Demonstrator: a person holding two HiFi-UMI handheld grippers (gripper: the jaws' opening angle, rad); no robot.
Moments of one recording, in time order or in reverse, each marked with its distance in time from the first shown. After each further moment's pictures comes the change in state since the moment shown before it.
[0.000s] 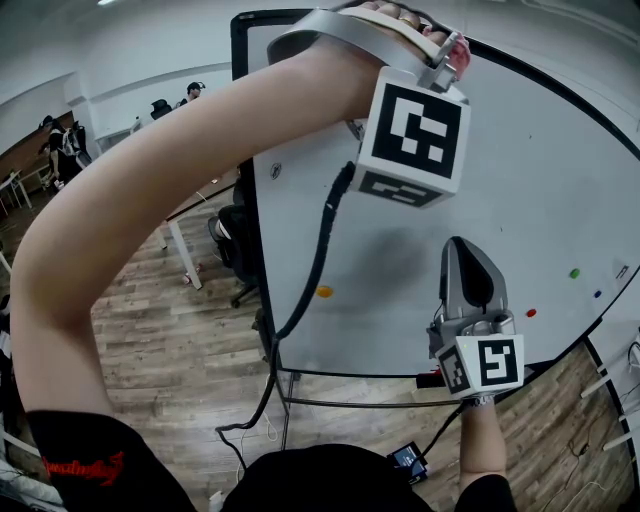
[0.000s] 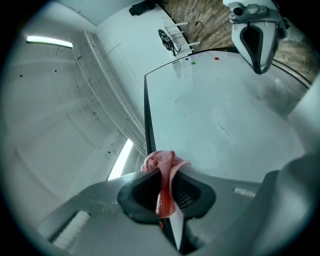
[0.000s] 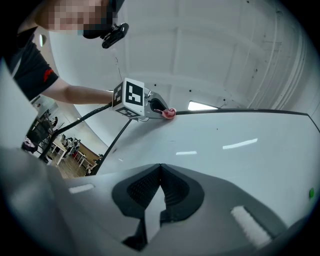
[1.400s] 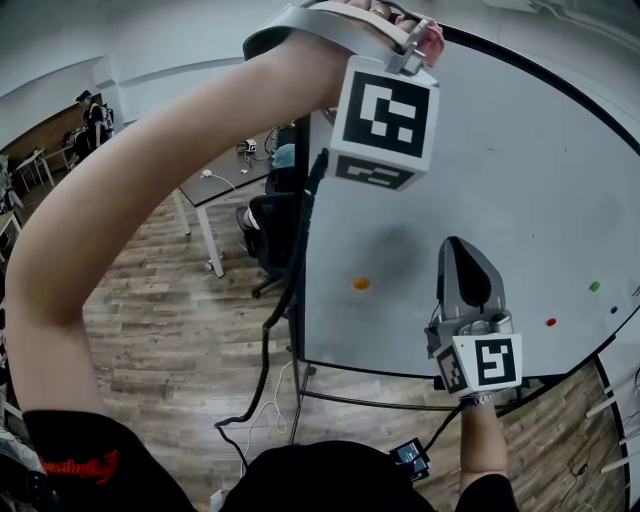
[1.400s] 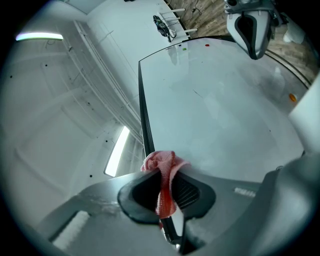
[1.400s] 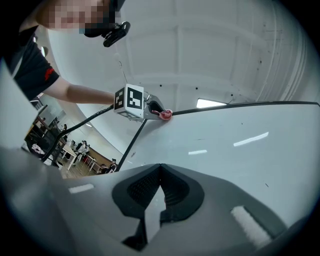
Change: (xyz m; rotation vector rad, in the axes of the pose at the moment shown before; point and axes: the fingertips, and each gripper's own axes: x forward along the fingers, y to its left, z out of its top) left arm -0.037 -0.018 -0.089 0.047 0.151 -0.042; right arm 0.017 0.063 -0.001 0.041 -0.004 0.104
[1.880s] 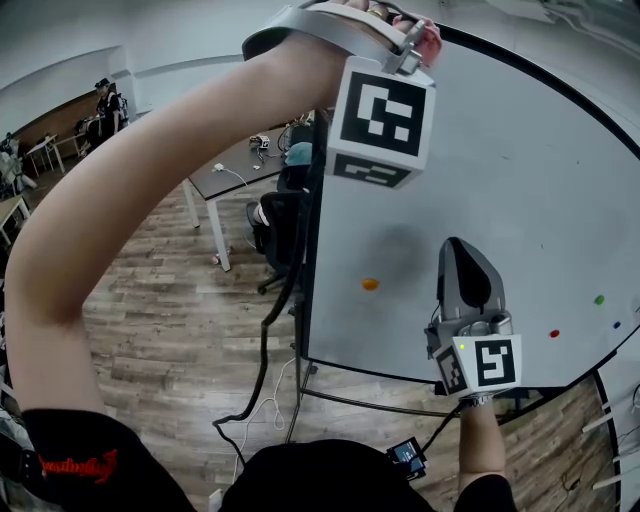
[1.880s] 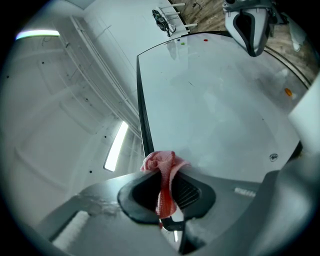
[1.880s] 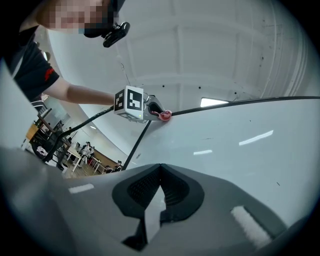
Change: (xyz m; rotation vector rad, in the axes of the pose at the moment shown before) left arm -0.005 -0.008 -0.025 0.010 0.059 -0.012; right arm 0.011 0.011 -0.001 0.019 -0.003 0.042
